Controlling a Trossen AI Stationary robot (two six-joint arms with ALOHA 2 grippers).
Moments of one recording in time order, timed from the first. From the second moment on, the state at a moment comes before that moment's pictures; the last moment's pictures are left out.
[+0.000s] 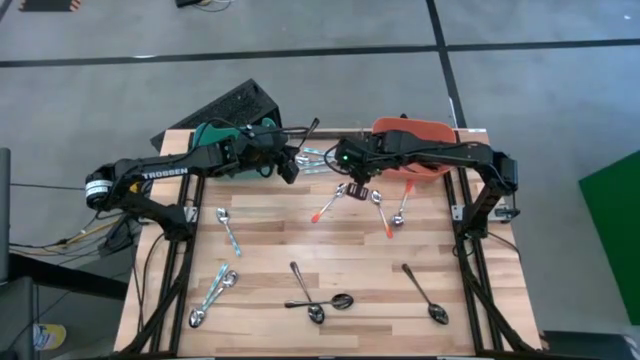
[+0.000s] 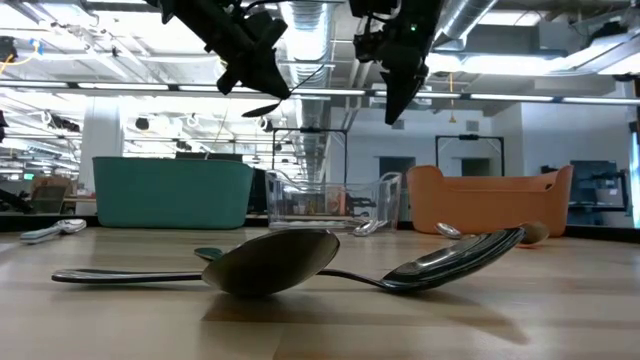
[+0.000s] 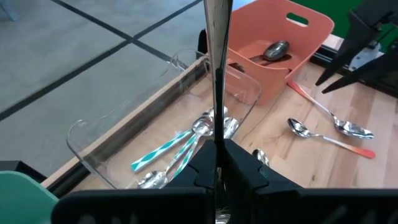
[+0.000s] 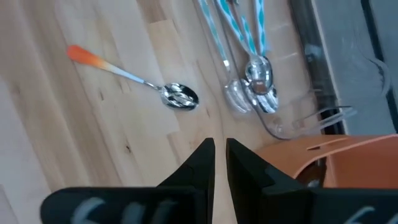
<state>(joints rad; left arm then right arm) 0.36 1.33 1.05 -0.26 -0.21 -0.21 -0.23 1.72 1.62 -1.09 0.25 0.03</state>
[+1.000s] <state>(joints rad) 0.36 1.33 1.05 -0.26 -0.18 -0.16 -0.26 1.72 1.62 -1.09 0.10 0.26</state>
